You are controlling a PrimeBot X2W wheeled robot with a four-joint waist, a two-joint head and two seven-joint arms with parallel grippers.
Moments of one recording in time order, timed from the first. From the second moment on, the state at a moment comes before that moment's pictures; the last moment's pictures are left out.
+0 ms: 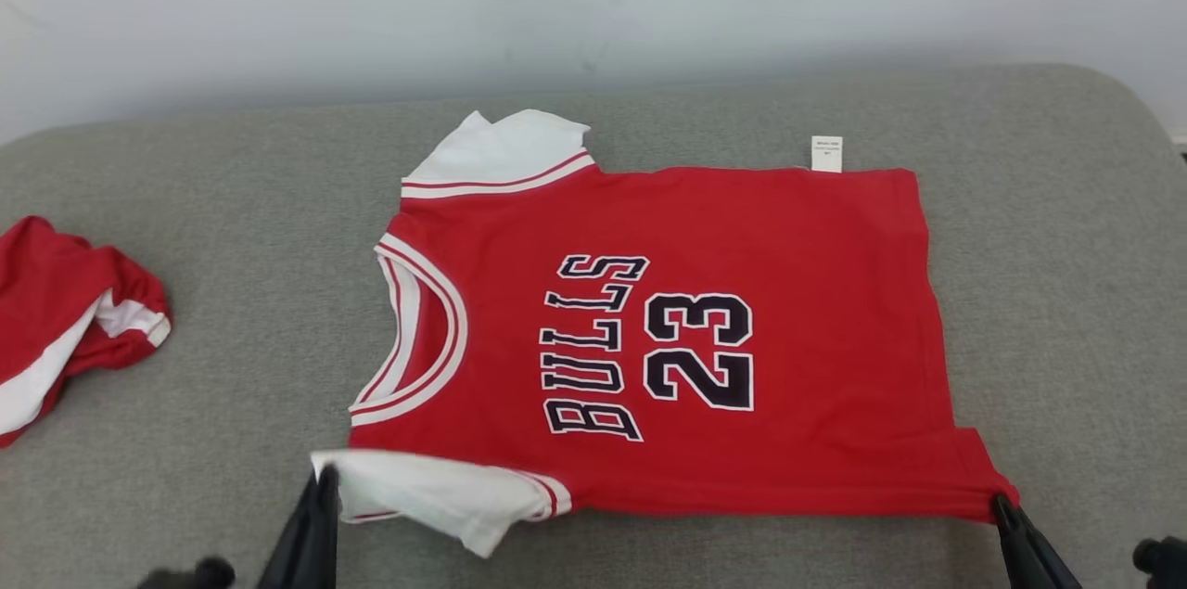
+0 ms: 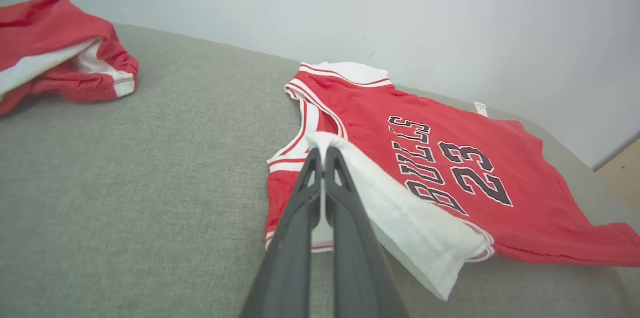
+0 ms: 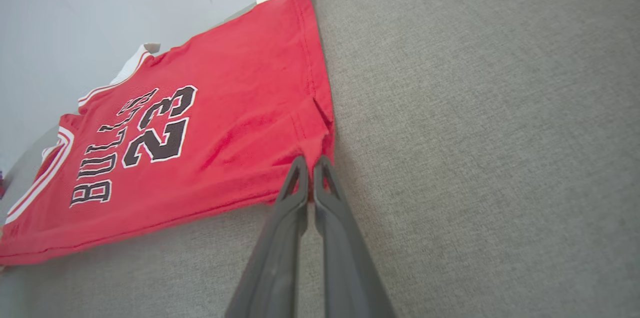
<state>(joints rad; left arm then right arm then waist) 0.10 0.37 -0.34 -0.10 -0.66 0.15 -0.21 0.21 -0.21 -0.12 0.03 0.61 0.13 0.07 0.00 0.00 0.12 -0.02</state>
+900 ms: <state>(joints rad) -0.55 0.42 -0.39 0.42 -0.61 -0.06 -0.09 -0.38 -0.25 0.05 0.40 0.57 0.13 0.06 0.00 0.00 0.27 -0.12</state>
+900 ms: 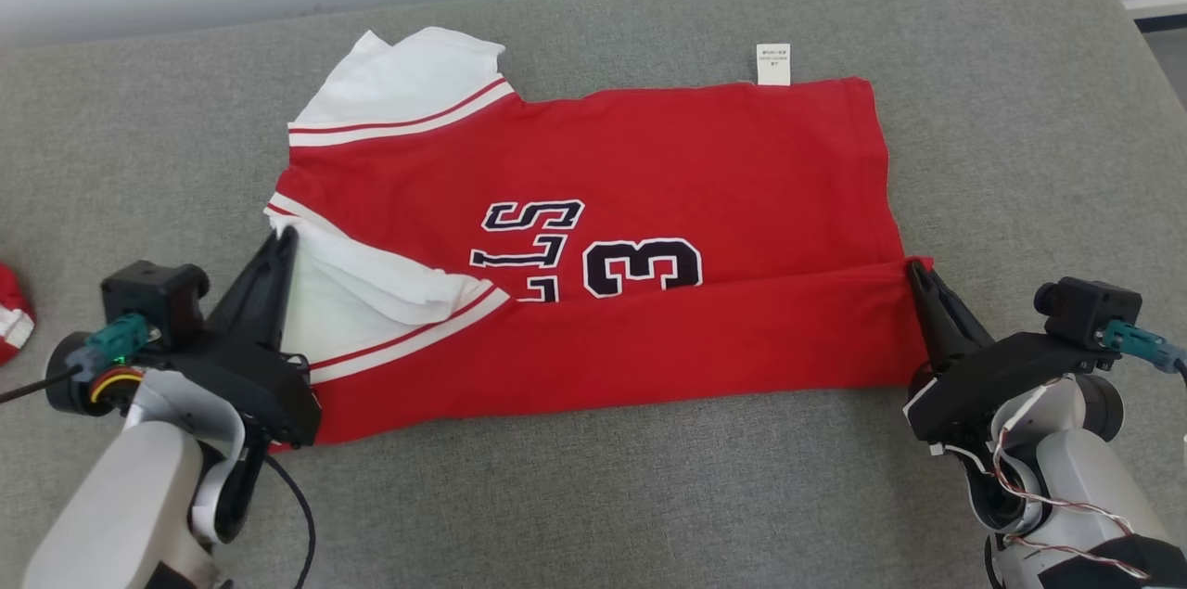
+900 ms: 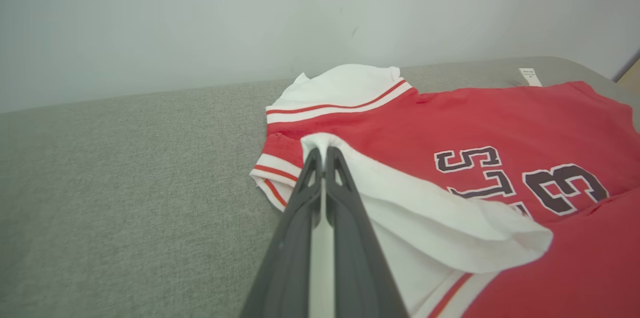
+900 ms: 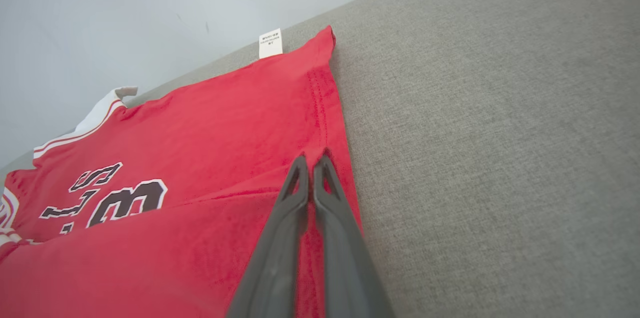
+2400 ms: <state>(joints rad) -0.31 0.32 -0.42 0.53 -0.63 0.00 -0.22 -0.25 -0.26 0.06 0.50 0.55 0.13 -0.06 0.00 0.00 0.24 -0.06</state>
